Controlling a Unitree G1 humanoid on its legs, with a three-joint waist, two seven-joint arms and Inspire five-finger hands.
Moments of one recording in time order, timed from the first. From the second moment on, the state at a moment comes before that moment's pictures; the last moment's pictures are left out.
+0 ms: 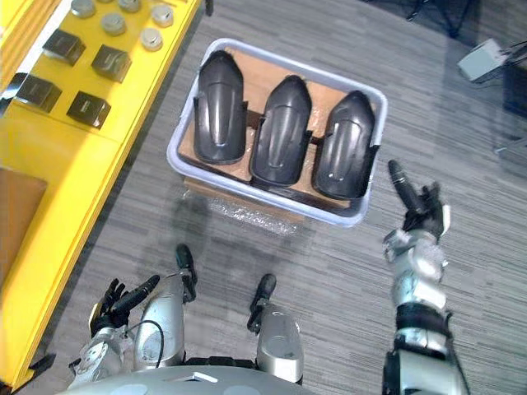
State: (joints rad) left arm 0.19 0.15 0.04 0.69 -0.58 -0.24 0.13; right arm -0.33 -0.57 -0.32 0.68 0.56 -0.07 -0.18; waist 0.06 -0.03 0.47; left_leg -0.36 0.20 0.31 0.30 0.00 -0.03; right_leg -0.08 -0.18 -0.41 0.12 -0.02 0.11
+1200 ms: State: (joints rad) left arm 0.03 0.17 -0.13 0.76 -0.67 -0.26 0.11; right arm -0.98 -0.95 0.11 1.22 0.32 0.30 -0.11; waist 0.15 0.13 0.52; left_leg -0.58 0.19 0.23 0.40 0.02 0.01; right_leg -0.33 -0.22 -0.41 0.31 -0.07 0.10
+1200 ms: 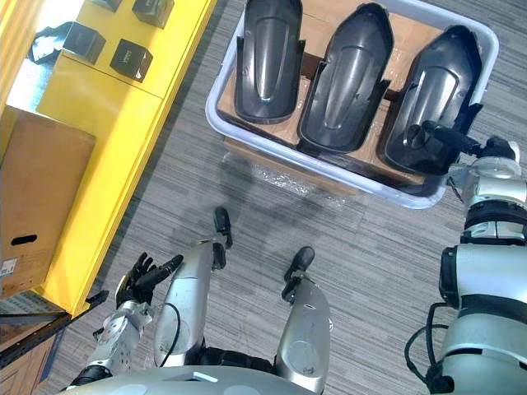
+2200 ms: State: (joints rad) left arm 0.05 0.13 0.01 0.63 -1.09 -0.24 -0.03; right arm -0.78 -1.02 0.04 0.98 -0.03 0.24 -0.37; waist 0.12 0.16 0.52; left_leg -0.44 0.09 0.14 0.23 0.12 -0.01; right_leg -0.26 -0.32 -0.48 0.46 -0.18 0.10
